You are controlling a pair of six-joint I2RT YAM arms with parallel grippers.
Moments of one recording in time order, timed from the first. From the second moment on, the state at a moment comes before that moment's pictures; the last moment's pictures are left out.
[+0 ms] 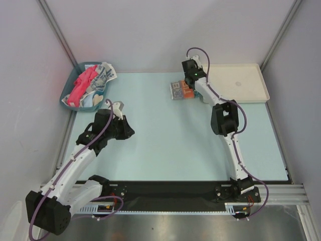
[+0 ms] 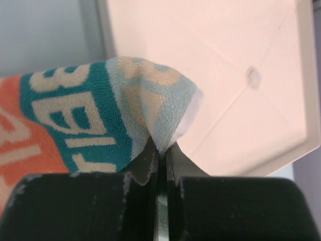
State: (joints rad) left arm -0.32 0.92 0.75 -0.50 0.19 -0.38; right arm 0.40 2.53 2.34 -0.60 0.76 -0.03
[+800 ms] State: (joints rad) left arm -0.33 0.98 0.74 -0.50 0.26 -0.35; right arm 0.10 2.55 2.36 -0.44 0.61 -0.27
